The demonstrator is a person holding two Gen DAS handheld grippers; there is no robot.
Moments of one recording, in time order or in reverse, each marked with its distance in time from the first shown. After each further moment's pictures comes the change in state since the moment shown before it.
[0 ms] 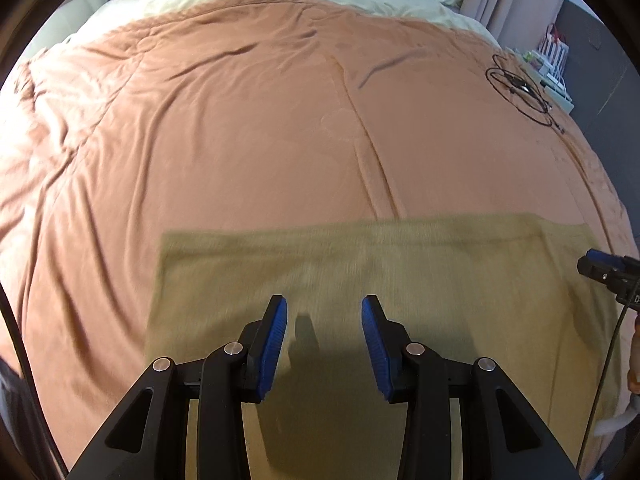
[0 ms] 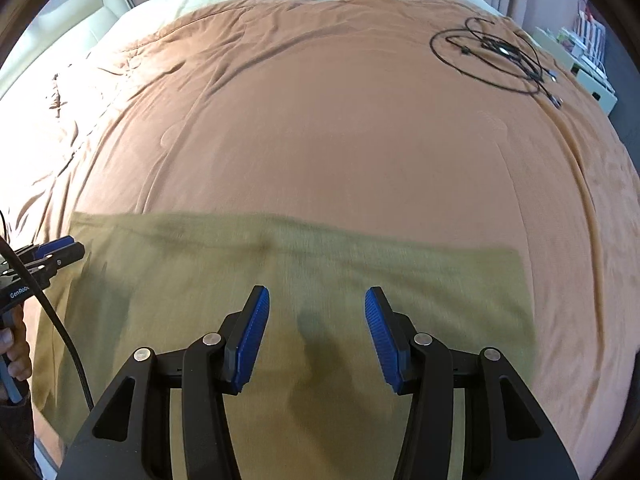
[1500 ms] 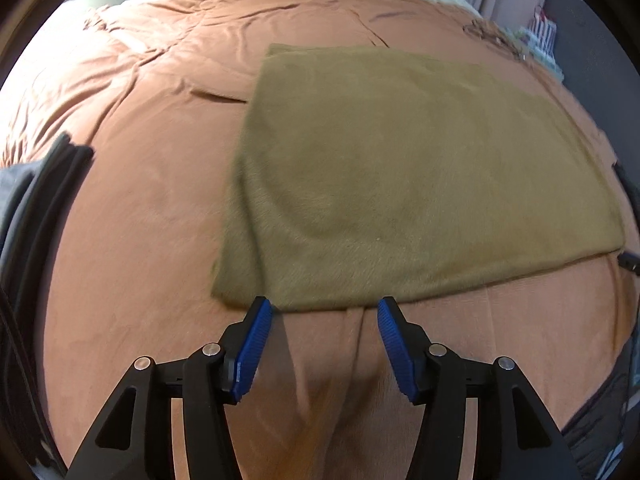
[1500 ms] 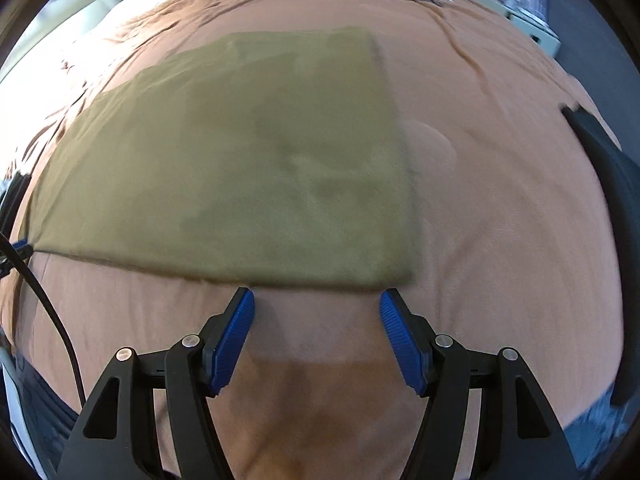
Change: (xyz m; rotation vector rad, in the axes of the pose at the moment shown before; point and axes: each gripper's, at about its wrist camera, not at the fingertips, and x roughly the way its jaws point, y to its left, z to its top) left arm -0.099 0.028 -0.252 -0.017 -0.001 0.040; right arm -0.144 -0.036 -0.283 0.113 -0.017 -0.069
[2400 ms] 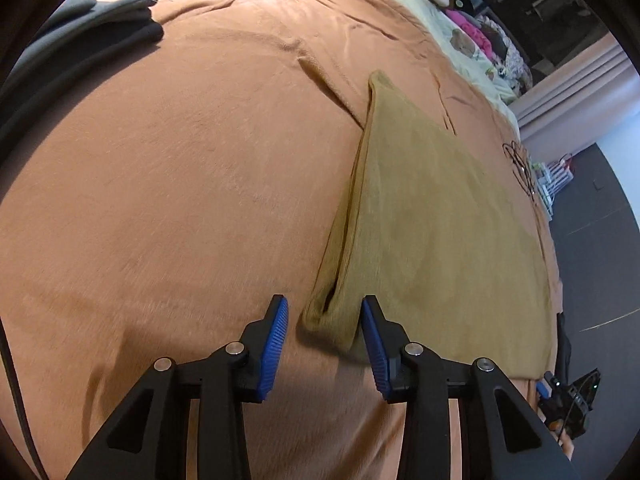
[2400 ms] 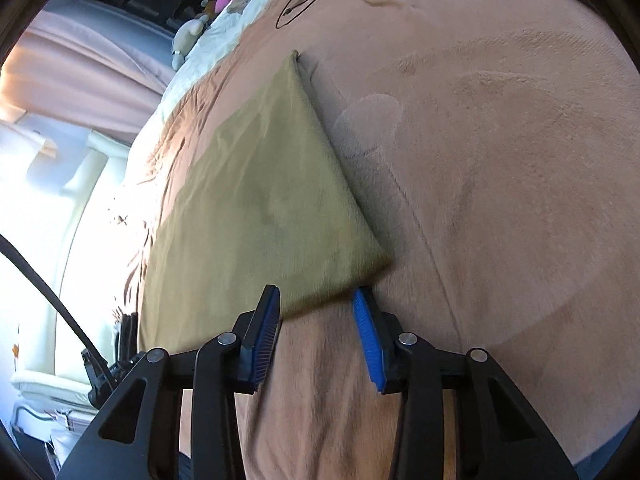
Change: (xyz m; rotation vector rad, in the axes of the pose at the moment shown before) left arm 0.013 0.090 -0.008 -0.486 -0.049 -0.282; right arm 0.015 -0.093 -0.024 0.487 -0.108 0.448
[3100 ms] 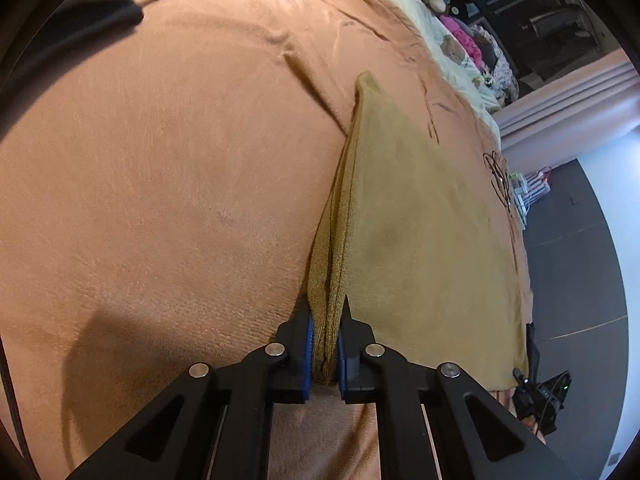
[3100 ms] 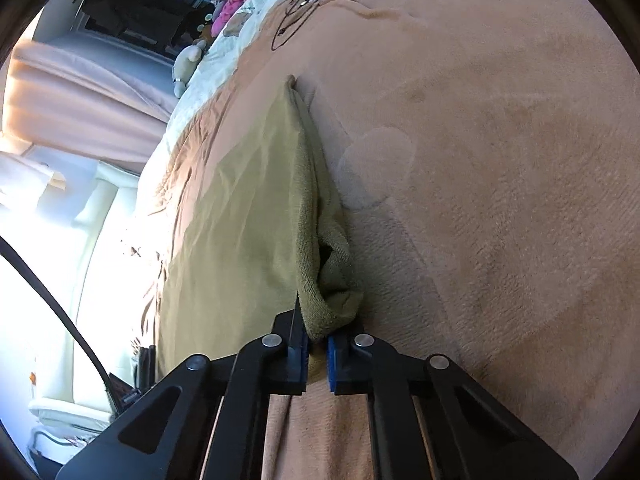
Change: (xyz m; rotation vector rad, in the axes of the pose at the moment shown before) left arm -0.004 0.006 0.008 -0.043 0.022 -0.114; right arm 0.006 -0.003 -0.008 0.033 -0.057 0.052
